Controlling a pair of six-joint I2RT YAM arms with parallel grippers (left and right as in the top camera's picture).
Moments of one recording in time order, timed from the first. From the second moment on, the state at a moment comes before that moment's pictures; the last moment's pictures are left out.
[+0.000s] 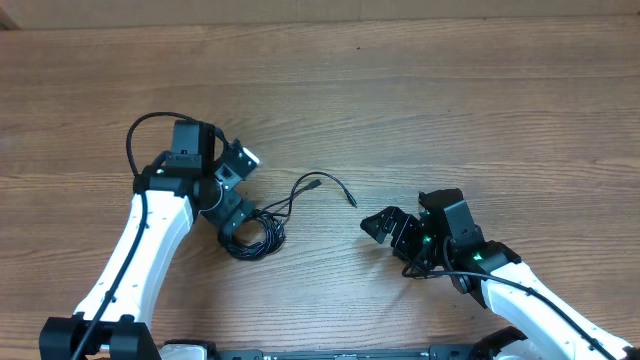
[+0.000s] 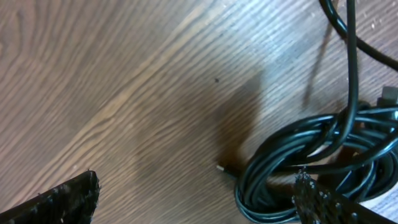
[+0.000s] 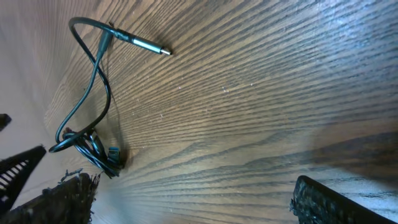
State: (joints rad) left arm -0.09 1.45 0.97 -0.77 -0.01 0.64; right arm 0.42 1.21 0.44 -0.19 -0.42 1.04
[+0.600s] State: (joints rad) left arm -0.08 1.45 0.90 -0.66 0.00 0.69; right arm 0.42 1.21 0.44 -0.19 -0.38 1.03
